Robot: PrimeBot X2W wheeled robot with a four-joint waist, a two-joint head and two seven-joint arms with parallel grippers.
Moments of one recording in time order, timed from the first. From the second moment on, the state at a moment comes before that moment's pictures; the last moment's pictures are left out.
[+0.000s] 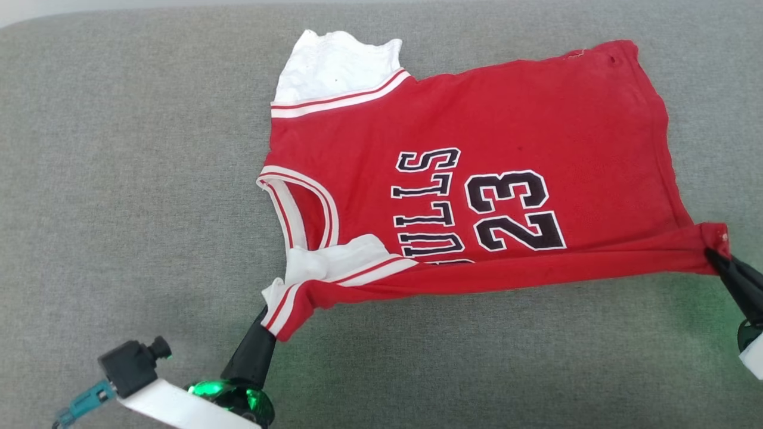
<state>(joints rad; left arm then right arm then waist) -0.01 0.44 -0.50 -0.10 -1.29 -0.13 -0.26 -0.16 -0.79 0.28 0.20 0.99 0.13 0.04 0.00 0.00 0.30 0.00</state>
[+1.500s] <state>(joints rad) -0.57 0.44 -0.61 0.43 -1.06 -0.13 -0.26 -0.41 -0.50 0.08 0.33 0.69 0.13 0.11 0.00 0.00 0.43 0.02</state>
